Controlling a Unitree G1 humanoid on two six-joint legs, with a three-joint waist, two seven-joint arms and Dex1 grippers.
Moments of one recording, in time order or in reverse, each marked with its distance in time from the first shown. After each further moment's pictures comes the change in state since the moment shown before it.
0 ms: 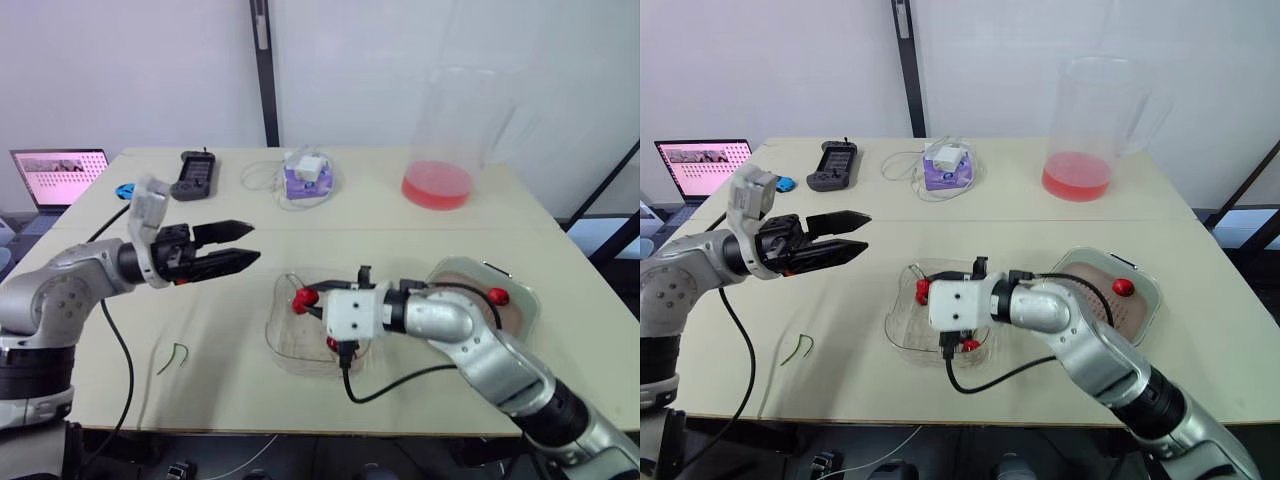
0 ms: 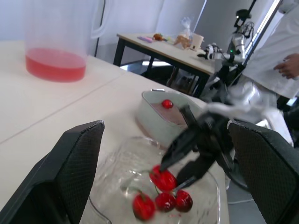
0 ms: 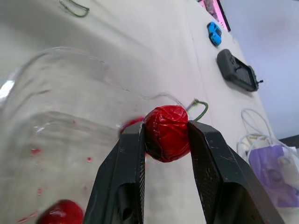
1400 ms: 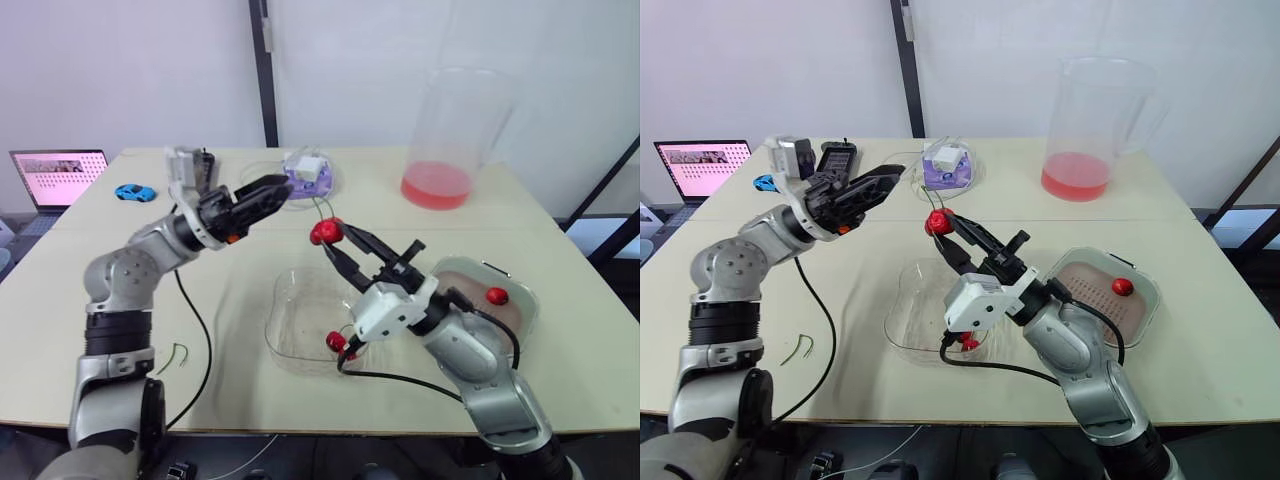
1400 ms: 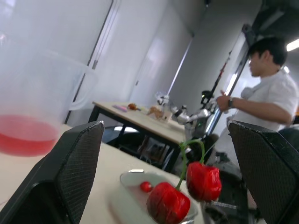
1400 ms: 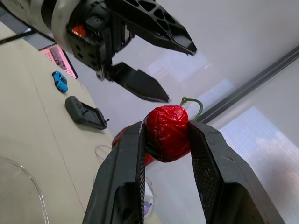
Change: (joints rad) left arm -0.197 -0.382 0.037 0.135 -0.078 0.006 0.172; right arm 0.167 0.273 -0.247 -0.030 -0.264 -0.426 -0.331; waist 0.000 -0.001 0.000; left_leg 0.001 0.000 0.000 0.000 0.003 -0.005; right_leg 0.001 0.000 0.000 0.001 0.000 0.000
